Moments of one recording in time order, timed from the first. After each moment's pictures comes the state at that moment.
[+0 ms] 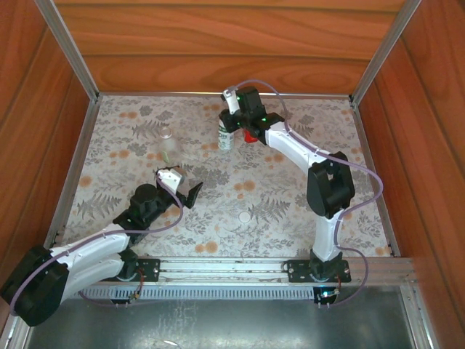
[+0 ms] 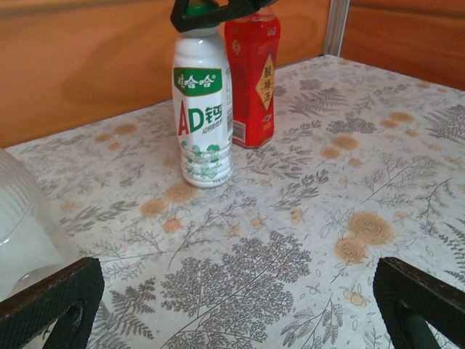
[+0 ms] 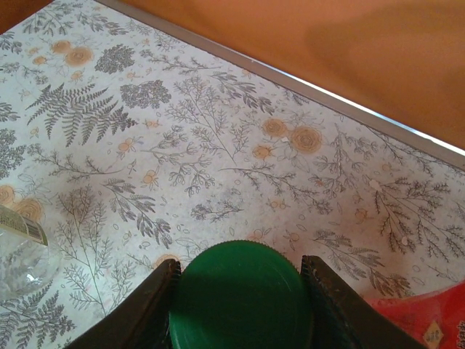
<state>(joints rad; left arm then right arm) -0.65 0.93 0.18 0.55 -0.01 0.00 0.59 1.96 1.65 -0.29 -0.07 -0.05</state>
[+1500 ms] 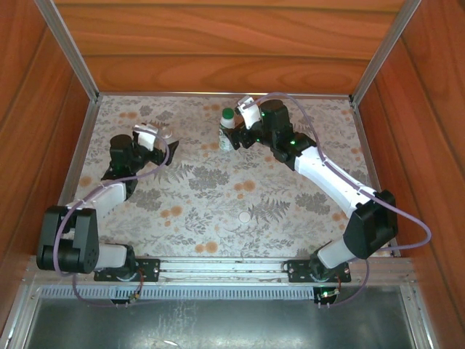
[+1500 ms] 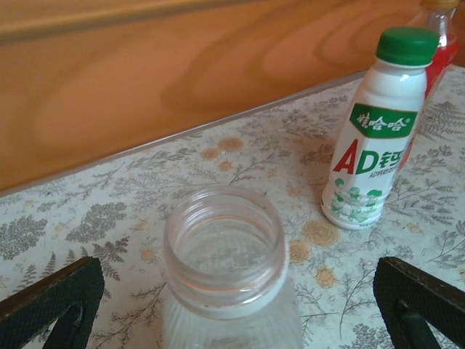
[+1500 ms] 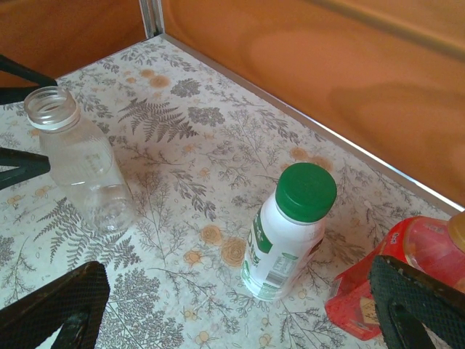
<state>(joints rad) -0.10 1.35 0.59 0.48 0.44 0.15 0.62 1.51 1.28 -0.23 -0.15 -0.17</state>
